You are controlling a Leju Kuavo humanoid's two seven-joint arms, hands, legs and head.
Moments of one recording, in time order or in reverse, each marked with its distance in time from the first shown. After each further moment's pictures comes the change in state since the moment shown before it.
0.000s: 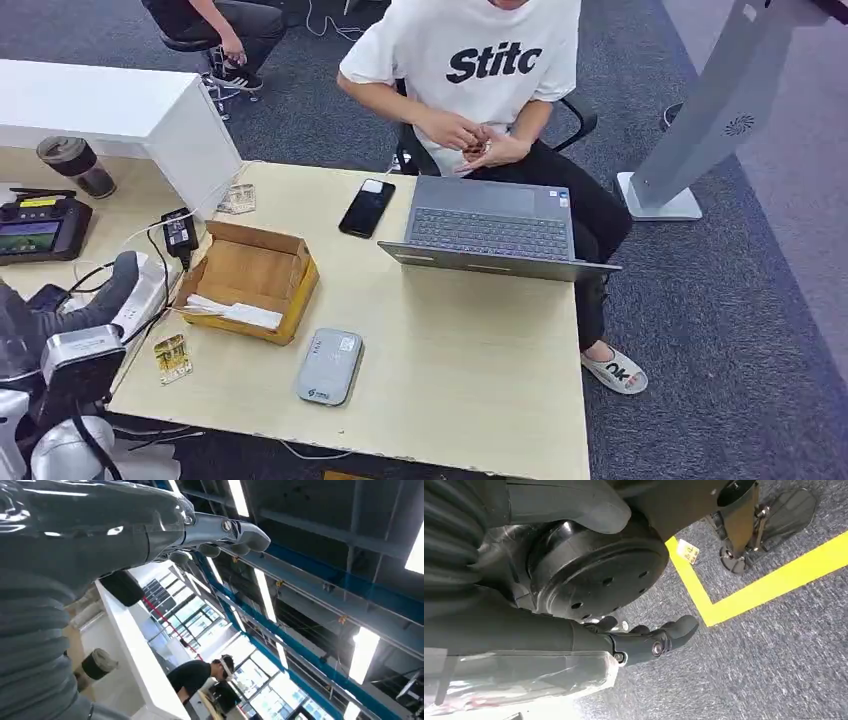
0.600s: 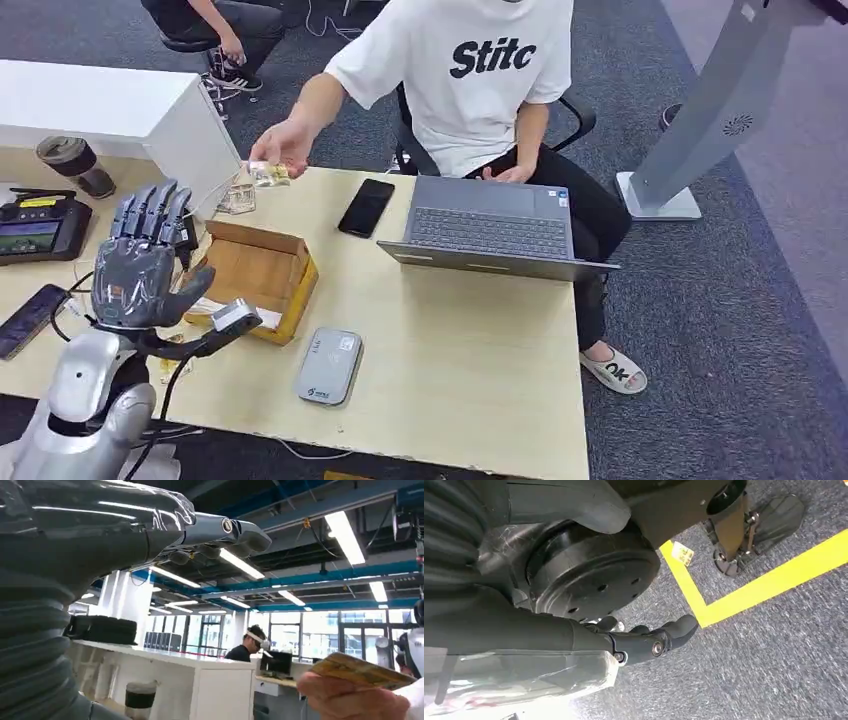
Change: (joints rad) left arm -0.140 0.228 -0.227 0.333 -0.515 -0.148 0.266; right arm -0.027 0.001 -0.010 0.010 0.020 0.000 0.004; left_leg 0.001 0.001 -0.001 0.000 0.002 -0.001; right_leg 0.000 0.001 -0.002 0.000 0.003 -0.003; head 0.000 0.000
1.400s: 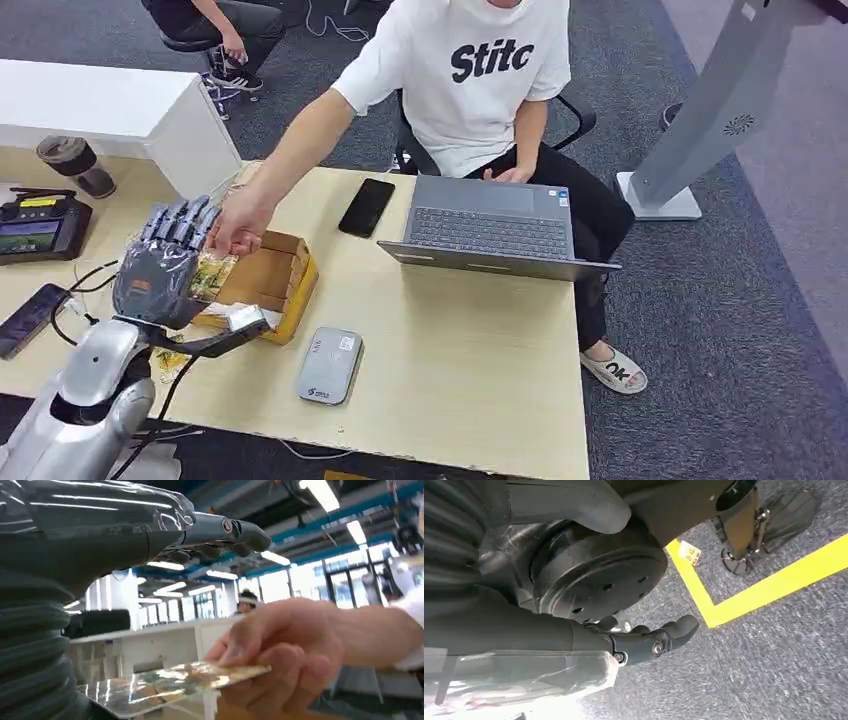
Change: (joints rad) left arm -0.055 0.091 -0.093 0.074 0.007 -0.183 0.023; right arm 0.005 -0.002 -0.010 0.008 -0.006 0.000 0.026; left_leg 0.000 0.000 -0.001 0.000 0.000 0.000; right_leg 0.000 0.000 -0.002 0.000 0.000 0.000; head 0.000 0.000
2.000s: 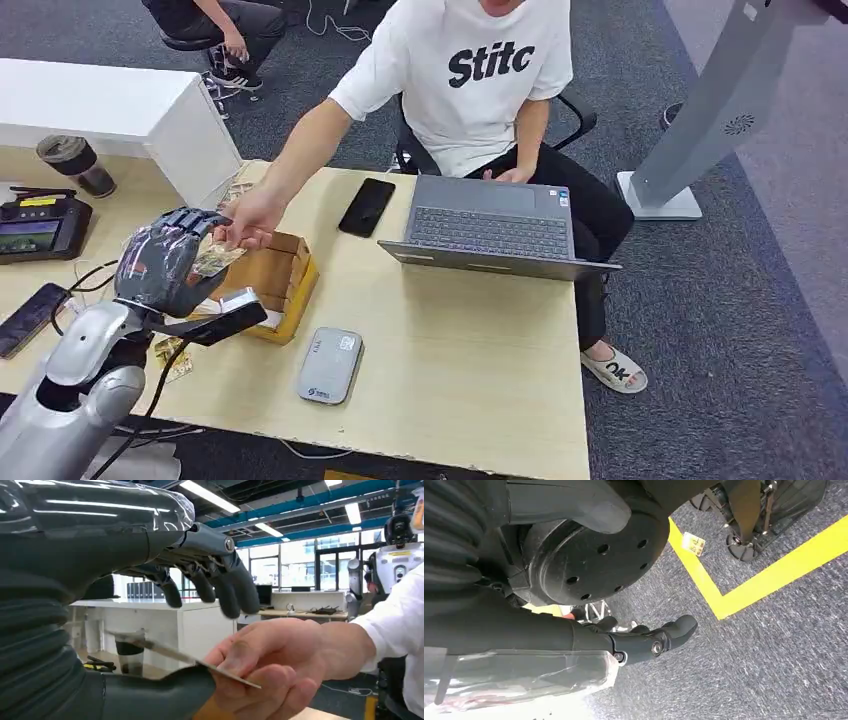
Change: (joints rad) left arm -0.047 0.069 -0.076 -0.080 0.243 -0.077 0.040; right arm 0.032 -0.019 -0.039 -0.002 -0.008 0.000 -0.021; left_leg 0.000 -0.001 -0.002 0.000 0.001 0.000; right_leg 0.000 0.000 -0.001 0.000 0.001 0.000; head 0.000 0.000
